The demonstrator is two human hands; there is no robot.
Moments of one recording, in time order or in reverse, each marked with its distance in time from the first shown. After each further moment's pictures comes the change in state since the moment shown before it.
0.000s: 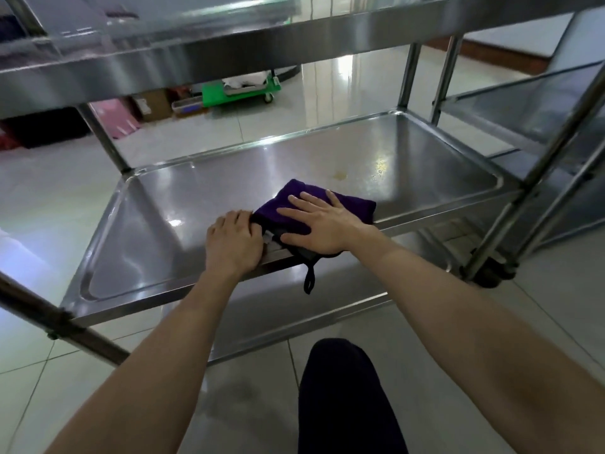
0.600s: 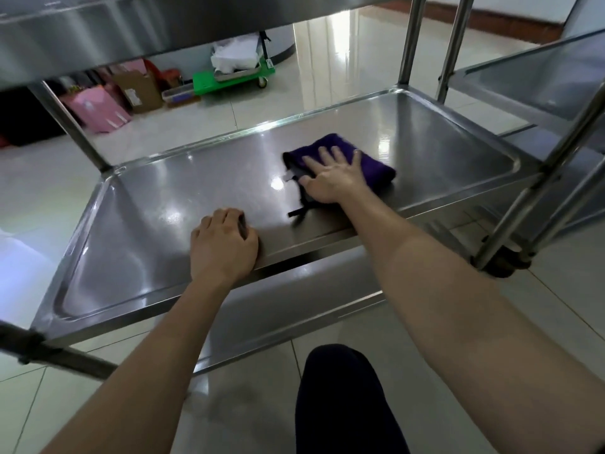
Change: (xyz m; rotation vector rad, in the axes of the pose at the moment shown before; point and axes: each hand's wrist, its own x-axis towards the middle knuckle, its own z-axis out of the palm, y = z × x) left_hand 0.004 -0.005 0.003 0.044 0.027 -0.017; right_hand 0.074 0.047 -0.027 -0.038 0.027 0.439
